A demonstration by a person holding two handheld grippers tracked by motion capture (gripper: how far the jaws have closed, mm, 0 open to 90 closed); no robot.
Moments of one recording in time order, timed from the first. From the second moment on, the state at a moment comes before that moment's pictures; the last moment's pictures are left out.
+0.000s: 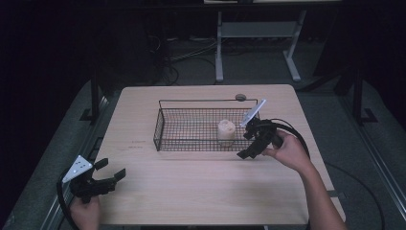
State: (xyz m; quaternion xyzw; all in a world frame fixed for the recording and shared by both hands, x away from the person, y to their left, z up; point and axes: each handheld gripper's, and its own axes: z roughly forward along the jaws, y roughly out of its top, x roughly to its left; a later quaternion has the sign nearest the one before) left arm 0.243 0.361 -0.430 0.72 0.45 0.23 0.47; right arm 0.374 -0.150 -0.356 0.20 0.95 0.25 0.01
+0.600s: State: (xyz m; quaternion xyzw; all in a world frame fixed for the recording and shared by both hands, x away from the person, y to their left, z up) left arm 0.242 0.360 -0.430 0.72 0.45 0.23 0.47; right arm 0.358 -0.158 -0.370 0.20 0.95 0.25 0.00
